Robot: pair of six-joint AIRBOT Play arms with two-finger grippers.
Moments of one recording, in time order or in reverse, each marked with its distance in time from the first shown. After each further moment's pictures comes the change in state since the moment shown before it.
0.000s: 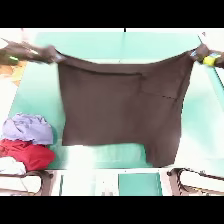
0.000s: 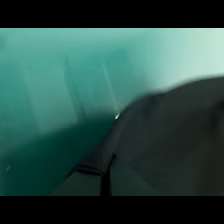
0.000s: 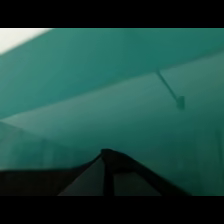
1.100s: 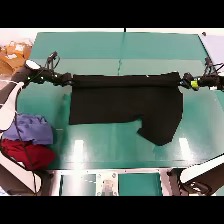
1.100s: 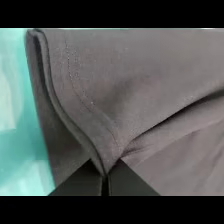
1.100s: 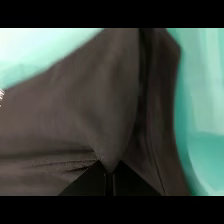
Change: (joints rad) left arm -0.010 -0.275 -0.017 0.128 0.066 0.002; right arm -0.143 -0.451 0.195 -0.180 0.233 0.021
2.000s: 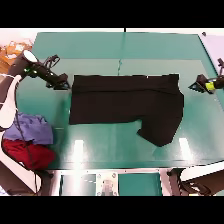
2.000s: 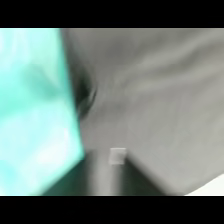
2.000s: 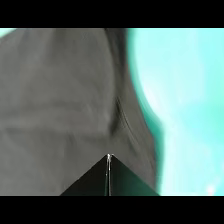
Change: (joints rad) left arm 0.009 -0.026 0.201 0.264 -0.457 -0.289; right arm -0.110 0.149 -0.010 -0.174 0.222 0.096
